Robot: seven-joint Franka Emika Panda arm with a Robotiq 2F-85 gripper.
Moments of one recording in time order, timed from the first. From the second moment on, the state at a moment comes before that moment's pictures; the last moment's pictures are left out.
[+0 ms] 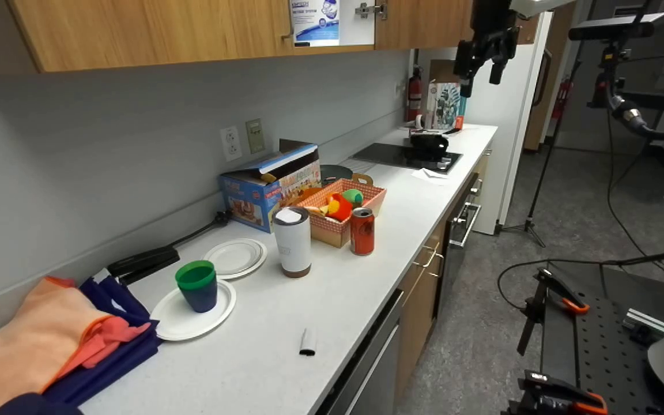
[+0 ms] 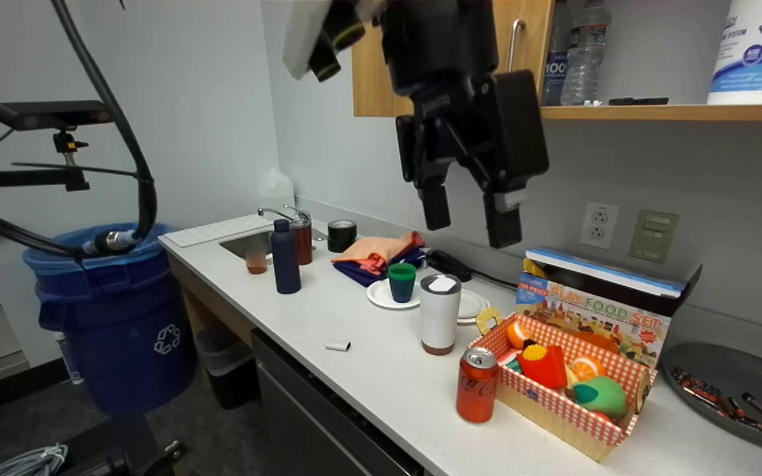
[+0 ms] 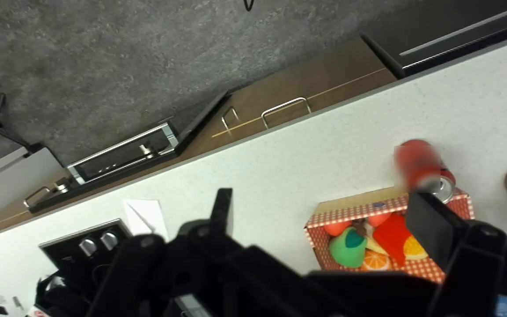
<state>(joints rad) -0.25 -0.45 -0.12 -2.34 -0.29 2.03 0.18</state>
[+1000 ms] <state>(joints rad) -0.32 -0.51 -0.17 -2.31 -0.30 2.08 0.26</state>
